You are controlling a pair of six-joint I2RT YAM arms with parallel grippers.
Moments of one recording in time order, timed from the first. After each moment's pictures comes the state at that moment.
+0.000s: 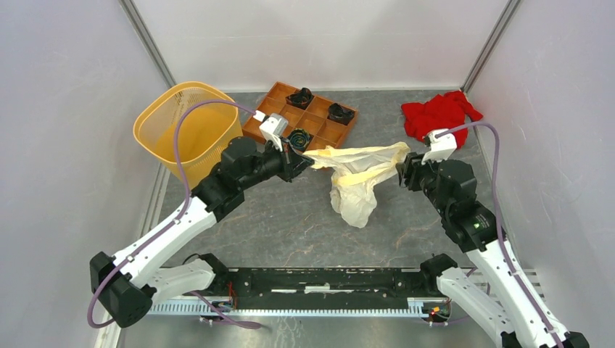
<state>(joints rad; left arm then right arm) -0.69 1.03 0.93 -0.06 0.25 -0.41 0.41 0.67 0.82 -0.45 0.19 0.13</state>
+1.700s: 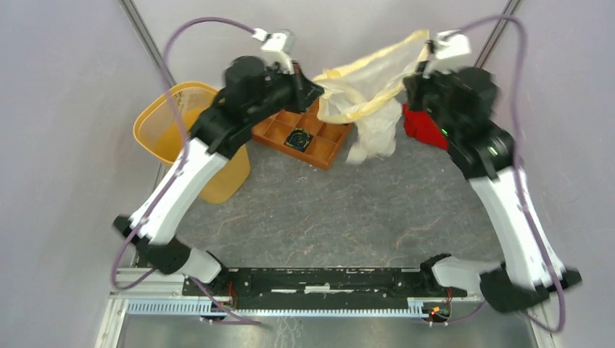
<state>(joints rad) -0.68 1.54 1.85 -0.58 0.05 -0.41 0.41 1.28 1.63 -0.63 0.20 0.04</state>
